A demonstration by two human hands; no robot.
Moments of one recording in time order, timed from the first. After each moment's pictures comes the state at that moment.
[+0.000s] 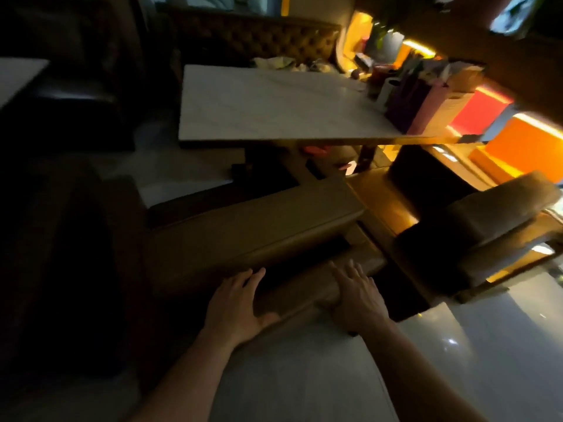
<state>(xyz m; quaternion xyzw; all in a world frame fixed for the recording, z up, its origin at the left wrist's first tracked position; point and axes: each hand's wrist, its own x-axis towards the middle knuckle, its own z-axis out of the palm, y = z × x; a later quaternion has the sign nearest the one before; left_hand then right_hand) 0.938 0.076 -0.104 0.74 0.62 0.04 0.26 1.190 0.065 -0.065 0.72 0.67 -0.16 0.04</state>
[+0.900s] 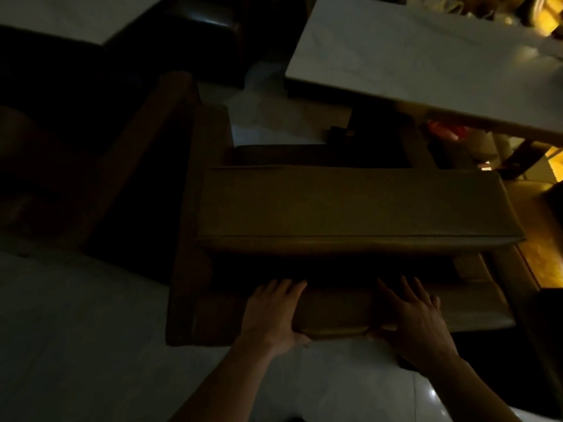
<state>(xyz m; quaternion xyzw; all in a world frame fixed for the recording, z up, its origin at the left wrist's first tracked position) 0.949 0.072 -0.221 0.66 0.71 0.01 0.23 1.218 0.160 -0.208 0.56 0.80 -0.16 0.16</state>
